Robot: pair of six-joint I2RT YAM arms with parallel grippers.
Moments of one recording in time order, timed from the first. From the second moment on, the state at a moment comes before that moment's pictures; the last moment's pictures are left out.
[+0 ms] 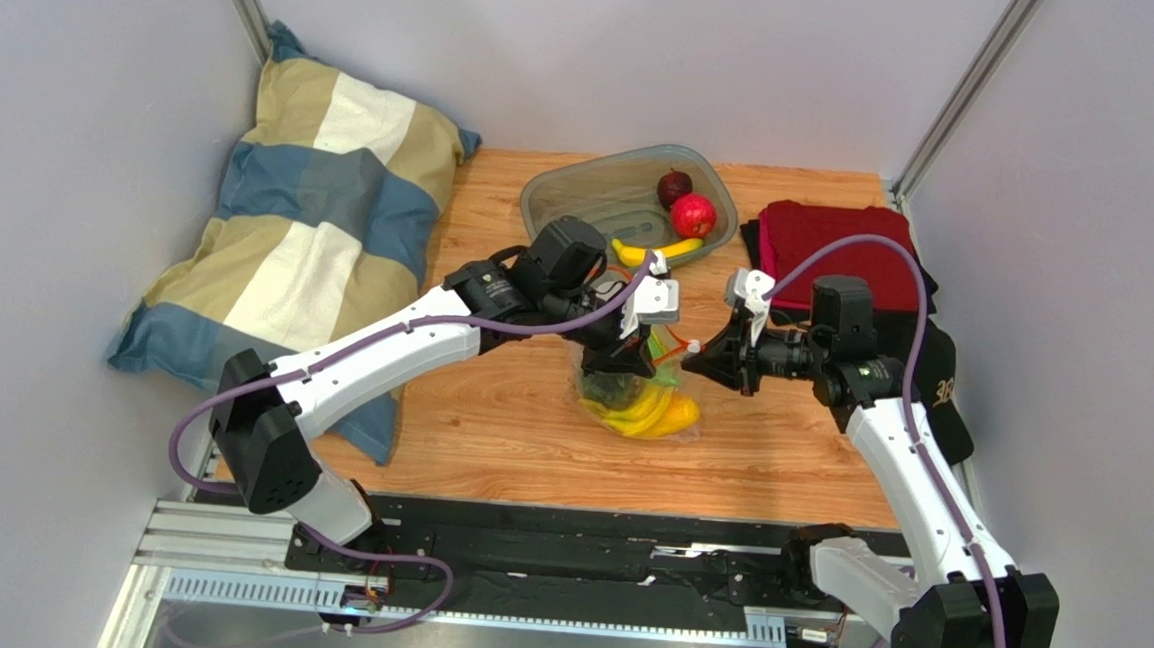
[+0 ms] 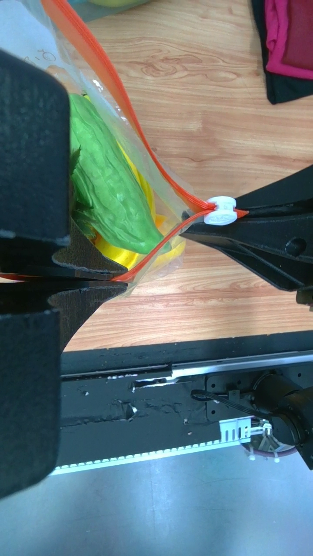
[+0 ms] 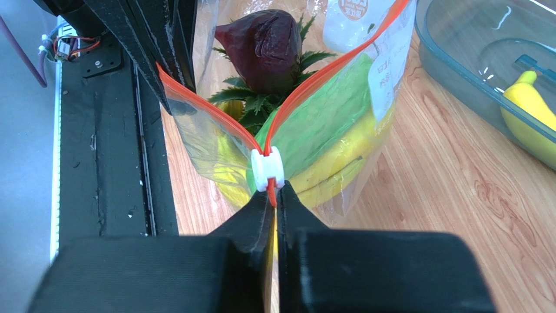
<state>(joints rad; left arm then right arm) -0.87 1.53 1.39 -0.51 0.70 0.37 0.17 1.03 0.82 -0.44 -1.05 -0.49</state>
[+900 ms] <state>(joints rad) -0.85 1.67 1.61 -0.45 0.73 0.49 0.18 0.99 0.82 -0.44 -1.00 -0.49</state>
